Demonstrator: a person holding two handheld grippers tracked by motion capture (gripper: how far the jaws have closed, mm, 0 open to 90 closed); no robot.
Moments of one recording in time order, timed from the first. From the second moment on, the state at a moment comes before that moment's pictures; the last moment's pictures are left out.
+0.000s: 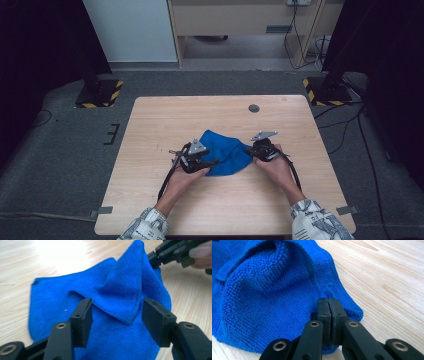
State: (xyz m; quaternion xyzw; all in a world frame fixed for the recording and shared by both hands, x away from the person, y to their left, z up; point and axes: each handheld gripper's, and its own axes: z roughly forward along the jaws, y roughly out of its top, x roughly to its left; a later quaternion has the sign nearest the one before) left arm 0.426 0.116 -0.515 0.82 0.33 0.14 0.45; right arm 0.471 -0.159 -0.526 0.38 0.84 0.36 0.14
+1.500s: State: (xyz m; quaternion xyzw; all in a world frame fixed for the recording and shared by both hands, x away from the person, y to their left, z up) left arm 0.448 0.129 -0.496 0.81 0.36 0.14 0.45; right arm 0.454 -0.200 -0.502 0.42 0.79 0.41 0.17
